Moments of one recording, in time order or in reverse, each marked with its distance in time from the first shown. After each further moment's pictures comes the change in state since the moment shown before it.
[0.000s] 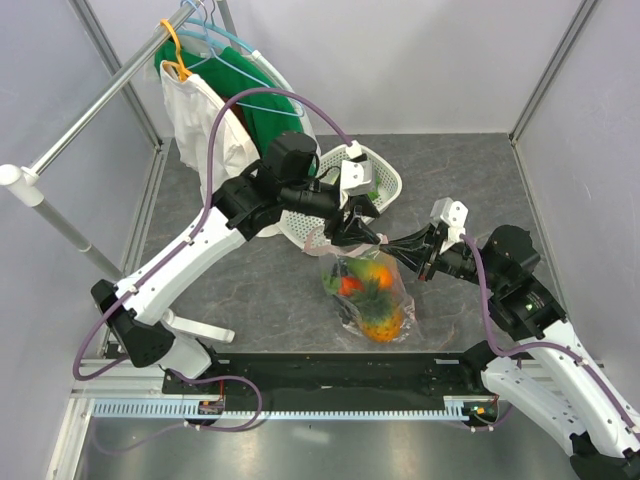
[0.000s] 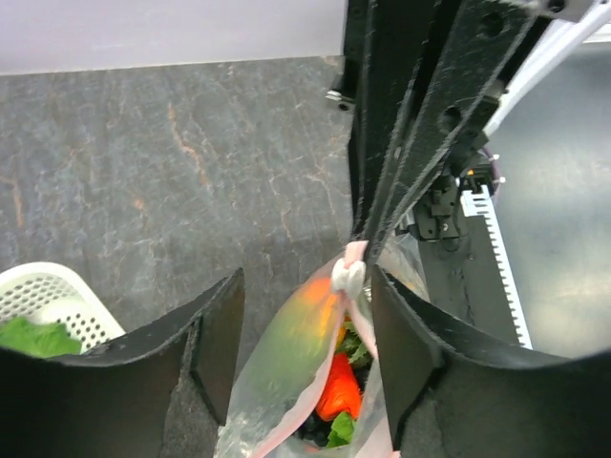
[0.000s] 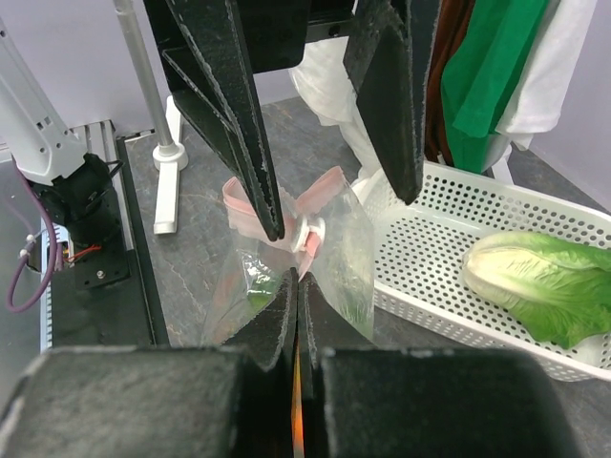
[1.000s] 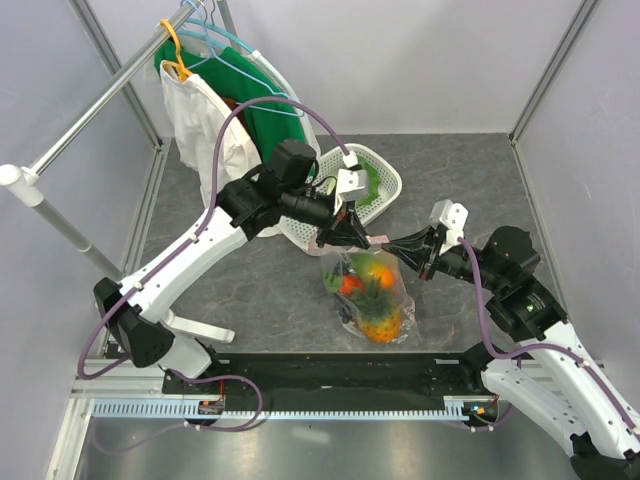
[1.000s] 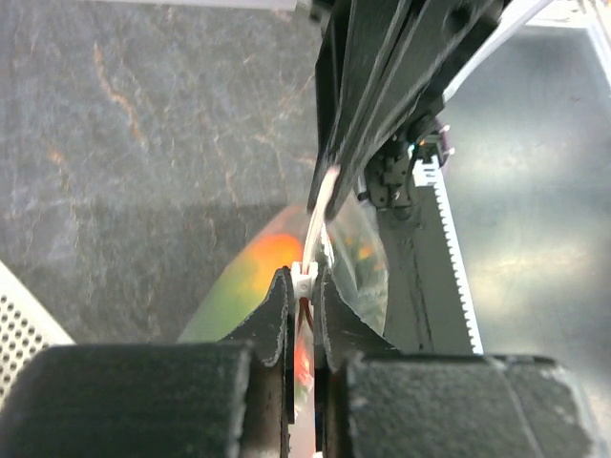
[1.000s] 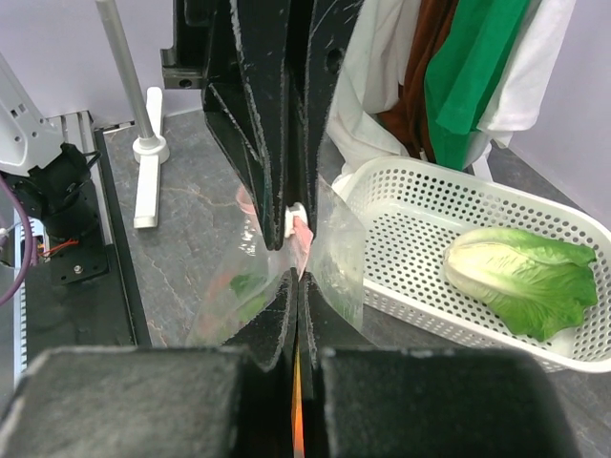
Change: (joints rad) left arm 0.045 0.011 -0.066 -0.063 0.121 -0.023; right arm 0.000 -0.006 0.000 -0.016 0.027 -0.052
